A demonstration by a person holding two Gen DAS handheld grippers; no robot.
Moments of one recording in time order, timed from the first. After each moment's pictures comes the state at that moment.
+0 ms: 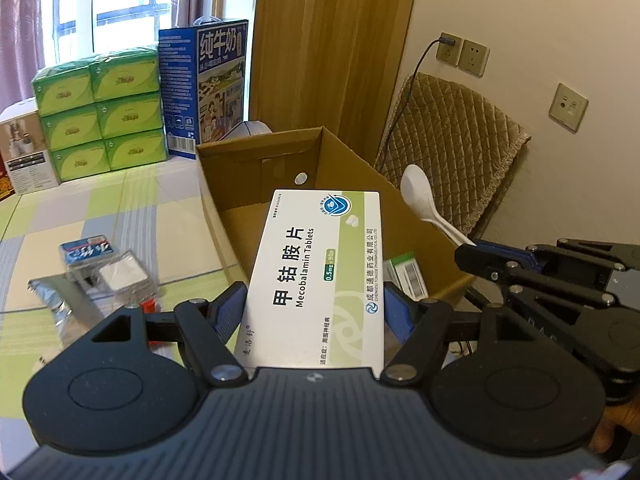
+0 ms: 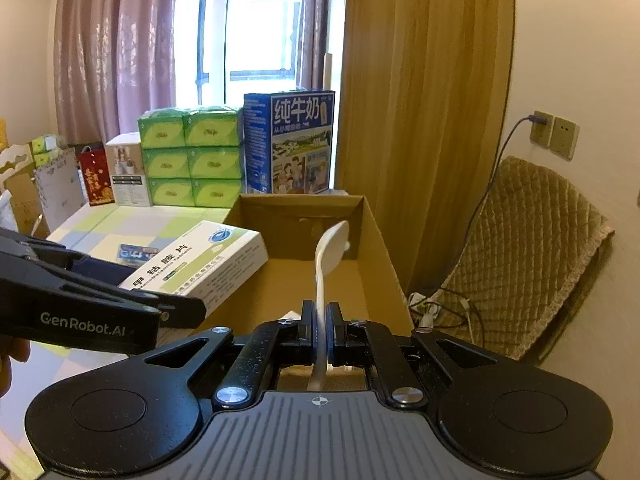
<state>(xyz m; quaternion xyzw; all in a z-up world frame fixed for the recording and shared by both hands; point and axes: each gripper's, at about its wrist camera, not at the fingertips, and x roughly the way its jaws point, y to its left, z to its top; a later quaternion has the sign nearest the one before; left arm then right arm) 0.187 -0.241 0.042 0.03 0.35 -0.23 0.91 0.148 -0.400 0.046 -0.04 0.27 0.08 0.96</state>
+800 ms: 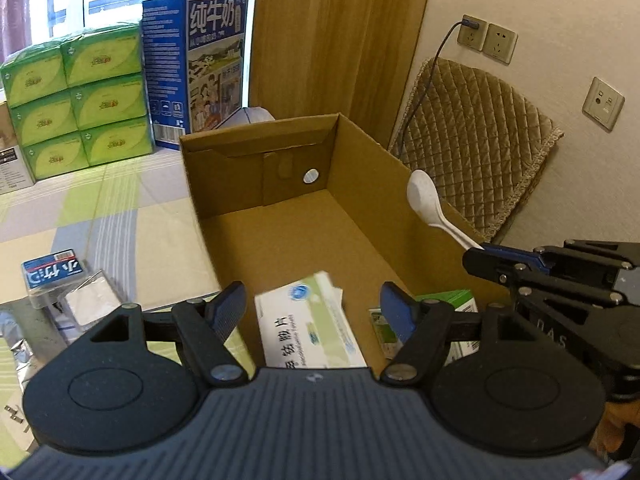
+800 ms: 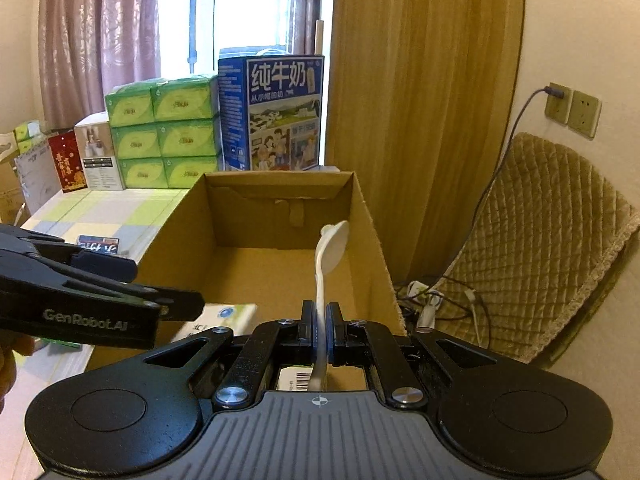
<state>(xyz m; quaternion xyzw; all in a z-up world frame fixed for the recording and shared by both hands) 0.262 -0.260 0.002 0.03 0.37 -0.23 0.90 0.230 -0.419 0.011 -0.04 0.30 0.08 0.95</state>
